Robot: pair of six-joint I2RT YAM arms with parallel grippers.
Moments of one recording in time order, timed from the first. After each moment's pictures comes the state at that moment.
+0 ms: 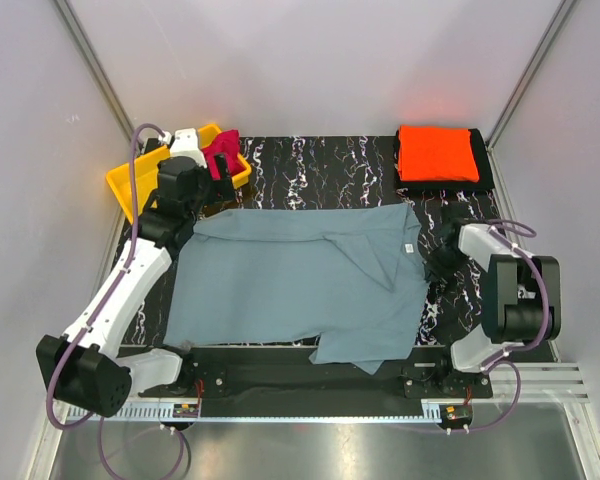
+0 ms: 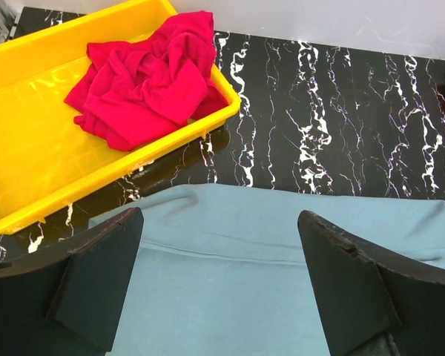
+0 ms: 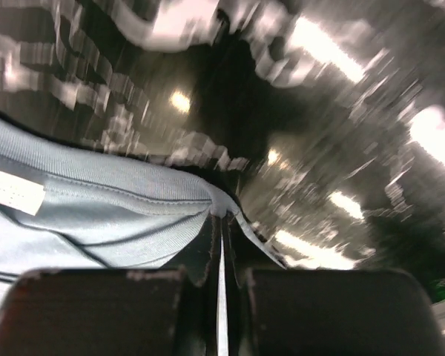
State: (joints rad) left arm -0.30 1.19 1.13 -0.30 -0.25 -0.25; right arm -0.03 1.57 0.87 -0.69 0.11 0.91
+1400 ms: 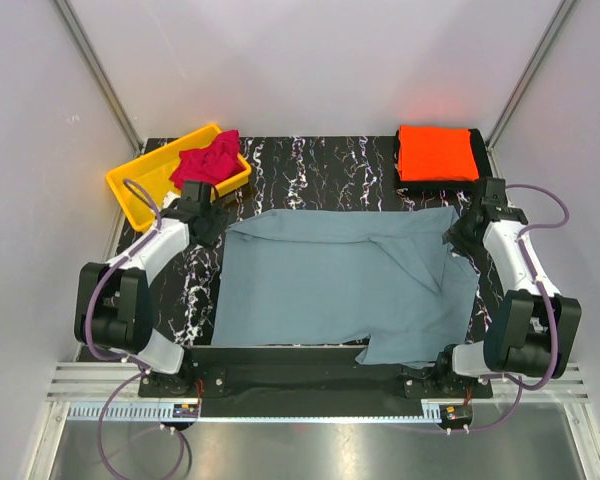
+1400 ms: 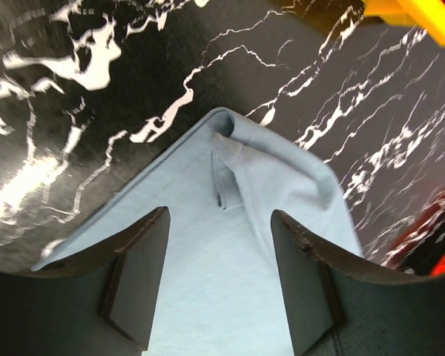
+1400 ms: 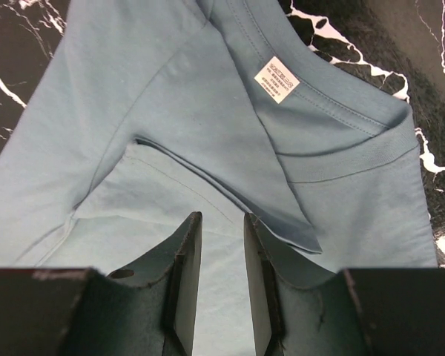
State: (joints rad) left arm -0.16 1.51 0.99 -0.44 -0.16 -1.22; right arm -0.16 1.39 1.05 -0.72 0.06 0.66
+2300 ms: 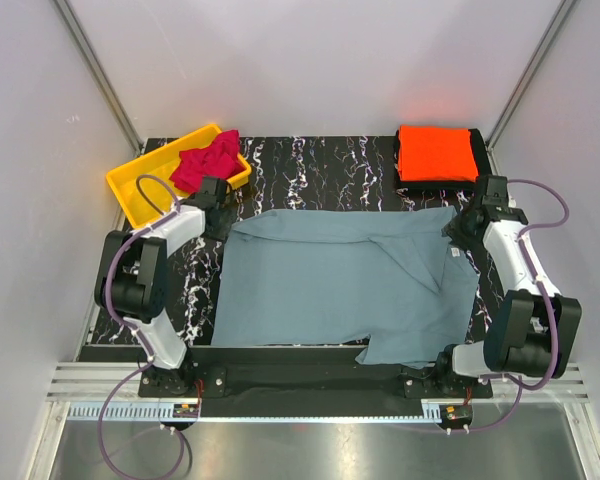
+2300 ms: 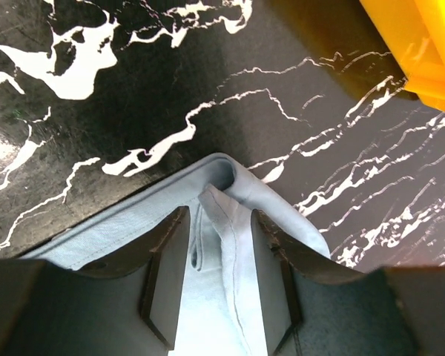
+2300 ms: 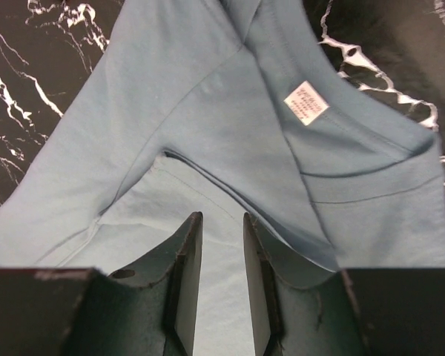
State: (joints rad) left arm -0.20 1.74 1.10 -0.45 -0.26 -1.48; right arm -0.16 1.38 1.04 -0.65 0.04 0.65
